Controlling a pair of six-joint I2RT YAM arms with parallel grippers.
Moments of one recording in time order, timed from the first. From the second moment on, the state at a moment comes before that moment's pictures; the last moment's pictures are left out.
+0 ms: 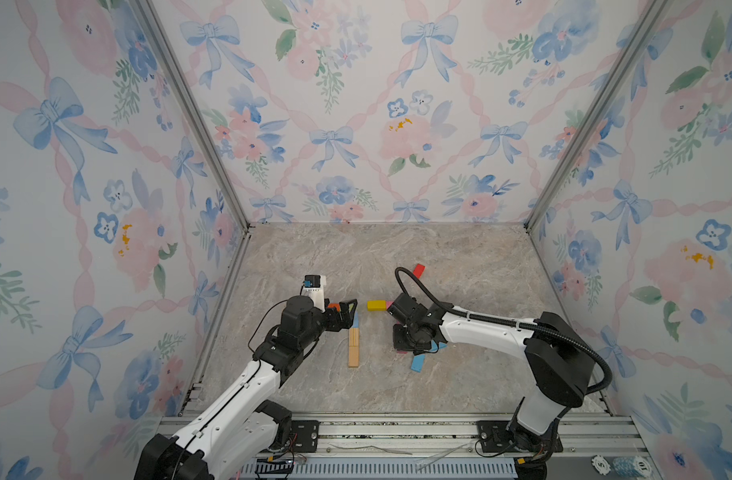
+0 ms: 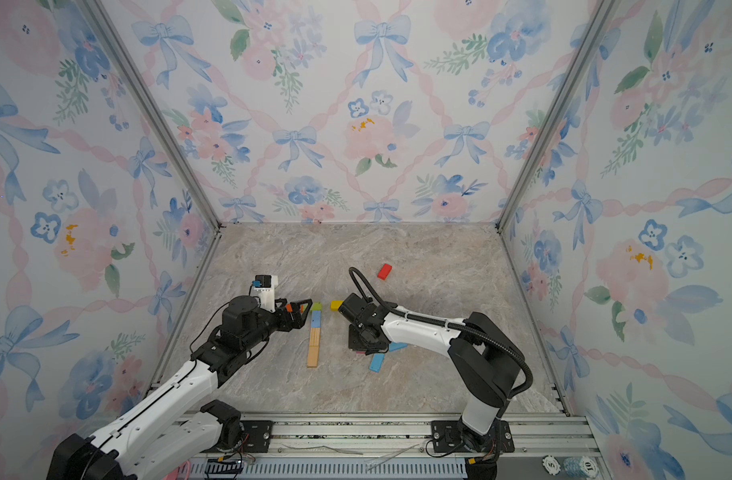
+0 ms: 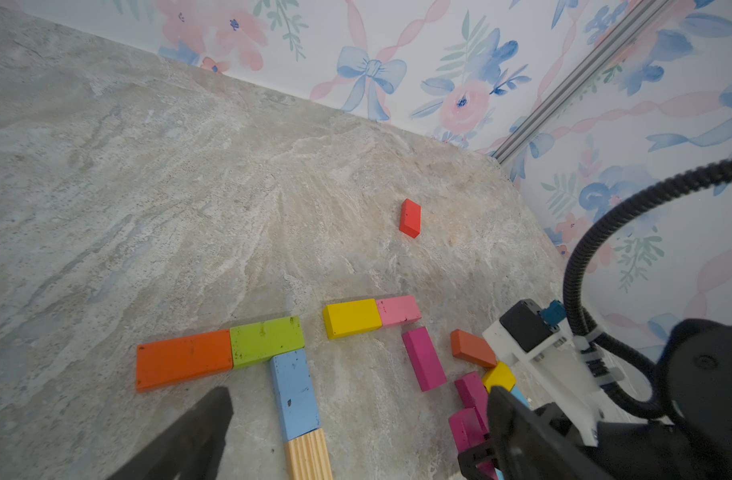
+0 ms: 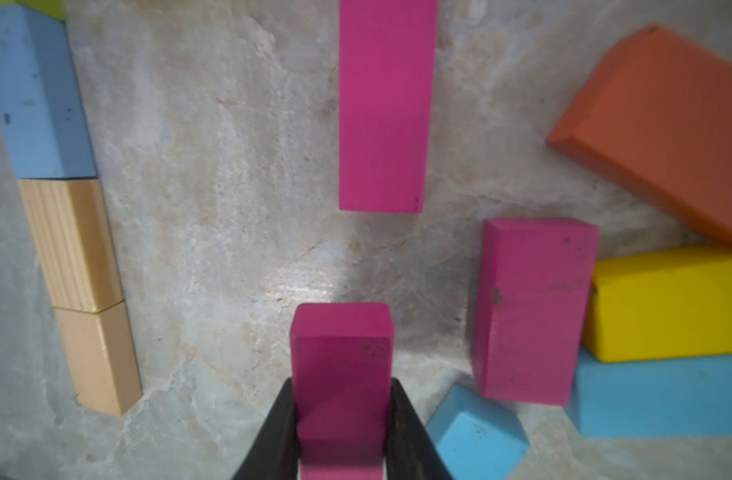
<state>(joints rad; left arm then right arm) -0.40 0.90 0.47 0.03 0.12 -0.45 0.91 1.73 1.10 -0.64 0.05 0.87</state>
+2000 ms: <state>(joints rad) -0.35 0.97 0.42 0.11 0.17 -0.45 0.84 1.92 1.28 -0.76 0.00 0.76</state>
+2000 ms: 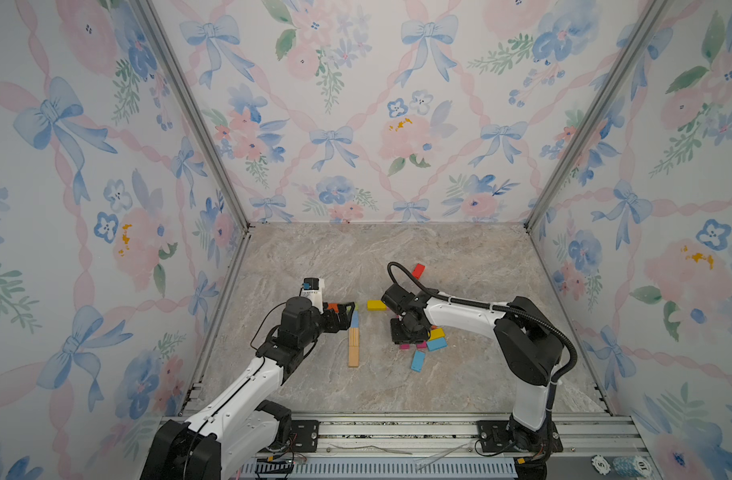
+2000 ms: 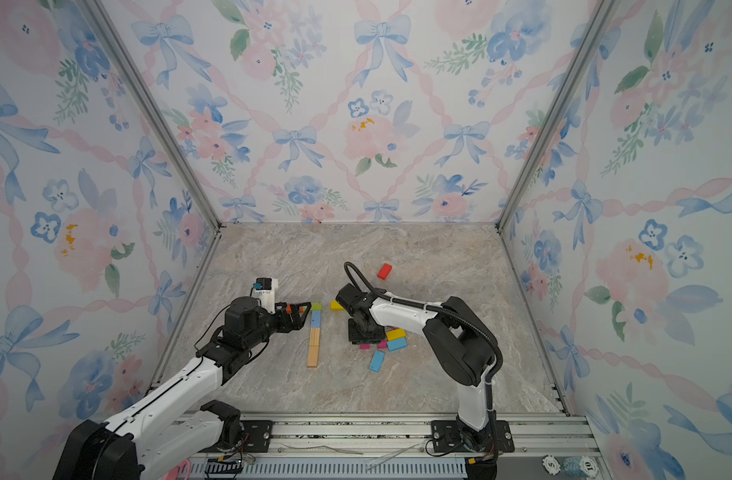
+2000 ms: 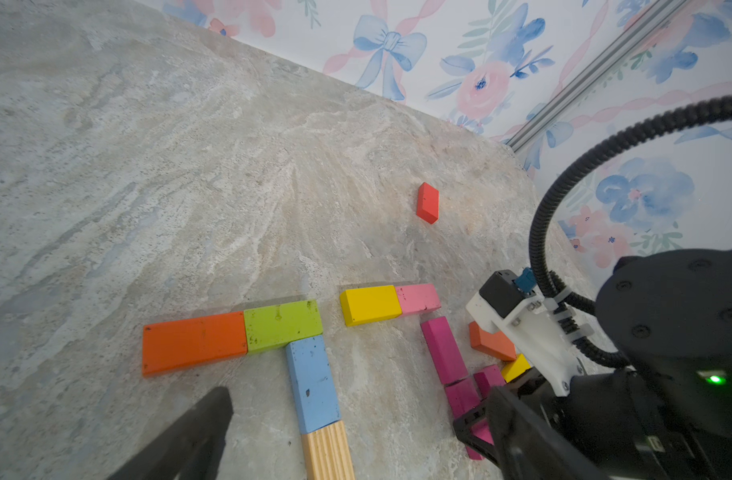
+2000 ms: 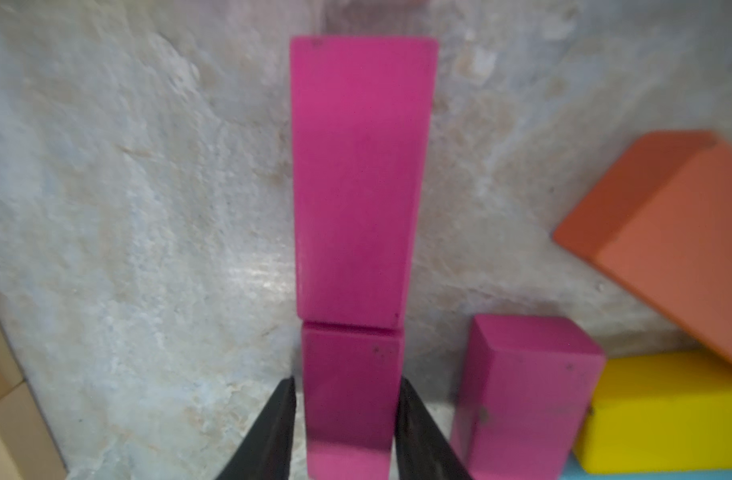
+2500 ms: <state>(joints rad) -0.35 0.97 0.41 0.11 0.18 -0.45 0.84 1.89 1.25 -0.71 0.01 0.77</state>
